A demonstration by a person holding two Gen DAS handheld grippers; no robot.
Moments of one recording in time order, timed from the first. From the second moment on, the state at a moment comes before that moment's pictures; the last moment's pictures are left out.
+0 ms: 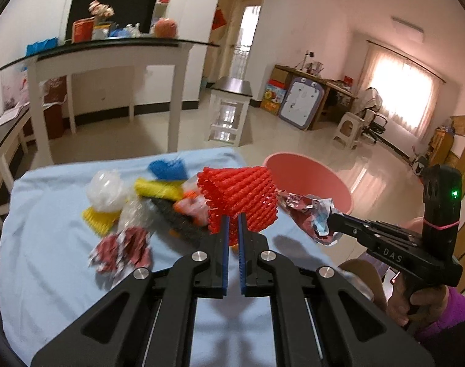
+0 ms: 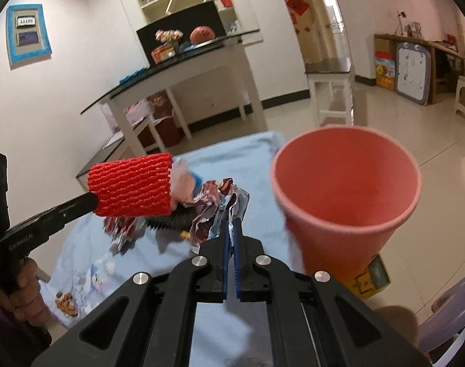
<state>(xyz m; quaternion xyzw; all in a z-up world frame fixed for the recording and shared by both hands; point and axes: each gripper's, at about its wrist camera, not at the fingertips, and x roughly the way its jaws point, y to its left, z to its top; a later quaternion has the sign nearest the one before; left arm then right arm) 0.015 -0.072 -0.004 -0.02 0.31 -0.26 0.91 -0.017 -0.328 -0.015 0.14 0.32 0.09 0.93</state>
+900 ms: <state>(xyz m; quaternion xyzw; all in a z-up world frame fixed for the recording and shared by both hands) 0.078 -0.223 -0.042 0.05 0.37 -0.31 0.87 0.027 -0.445 -0.039 0.17 0.33 -0.06 0.93</state>
